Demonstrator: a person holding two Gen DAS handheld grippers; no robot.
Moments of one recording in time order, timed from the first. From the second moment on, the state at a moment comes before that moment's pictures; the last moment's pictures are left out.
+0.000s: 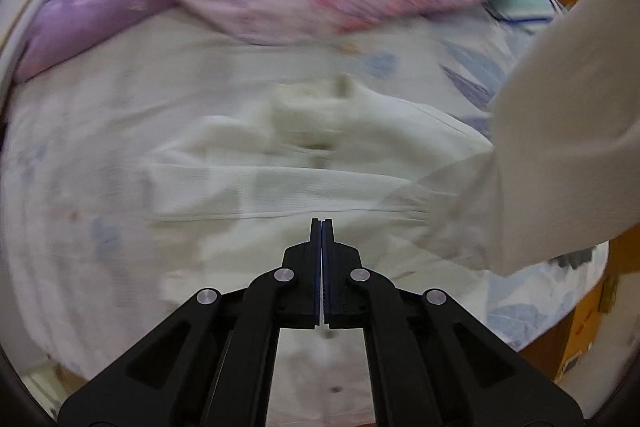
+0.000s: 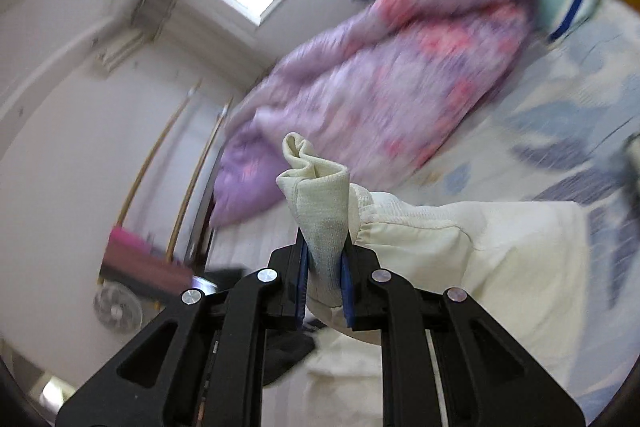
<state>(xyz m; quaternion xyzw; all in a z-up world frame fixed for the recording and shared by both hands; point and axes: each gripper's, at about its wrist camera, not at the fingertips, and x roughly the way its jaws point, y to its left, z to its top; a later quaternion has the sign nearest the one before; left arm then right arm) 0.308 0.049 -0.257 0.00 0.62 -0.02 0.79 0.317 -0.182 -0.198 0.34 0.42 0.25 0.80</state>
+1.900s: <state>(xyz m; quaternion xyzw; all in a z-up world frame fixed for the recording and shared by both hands) 0.311 0.140 -0.474 -0.07 0.72 0.05 0.68 0.281 -0.295 -0.484 0.19 0.73 0.01 0.65</state>
